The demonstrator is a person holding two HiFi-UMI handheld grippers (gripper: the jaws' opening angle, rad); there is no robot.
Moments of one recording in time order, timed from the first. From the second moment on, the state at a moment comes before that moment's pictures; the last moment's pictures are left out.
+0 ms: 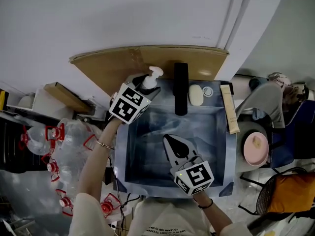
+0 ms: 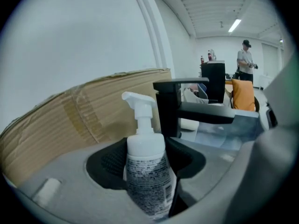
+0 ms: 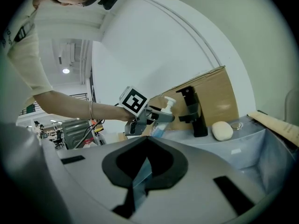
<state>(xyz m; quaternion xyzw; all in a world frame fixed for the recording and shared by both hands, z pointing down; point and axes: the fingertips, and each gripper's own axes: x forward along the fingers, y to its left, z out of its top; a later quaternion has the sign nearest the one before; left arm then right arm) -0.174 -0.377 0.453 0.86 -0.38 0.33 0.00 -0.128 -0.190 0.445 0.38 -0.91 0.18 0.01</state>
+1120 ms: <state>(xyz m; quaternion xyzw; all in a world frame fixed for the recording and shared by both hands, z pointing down) -0.206 -0.387 0.415 0.84 -0.54 0.04 -0.01 -0.127 -0.212 0.451 0.43 -0.89 0.15 0.02</state>
